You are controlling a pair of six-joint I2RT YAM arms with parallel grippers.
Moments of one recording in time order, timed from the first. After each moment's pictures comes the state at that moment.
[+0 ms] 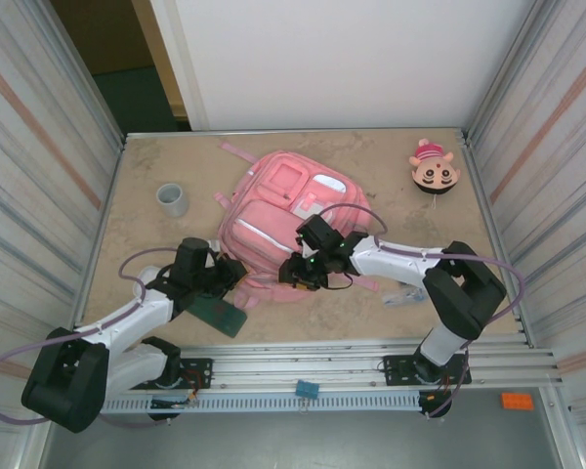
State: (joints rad) left arm -0.41 1.07 0.35 -0.01 0.40 -1.10; right arm 0.84 1.63 0.95 -0.34 -0.42 0.99
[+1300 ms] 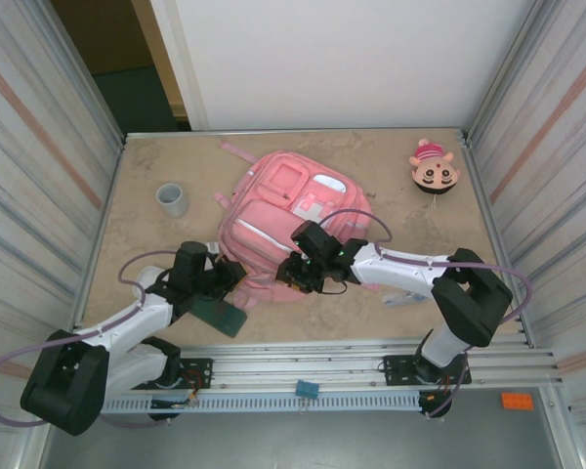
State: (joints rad) left arm -0.41 1.05 0.31 0.04 0.40 -1.11; right arm 0.91 1.59 0.94 -0.30 -0.28 1.25
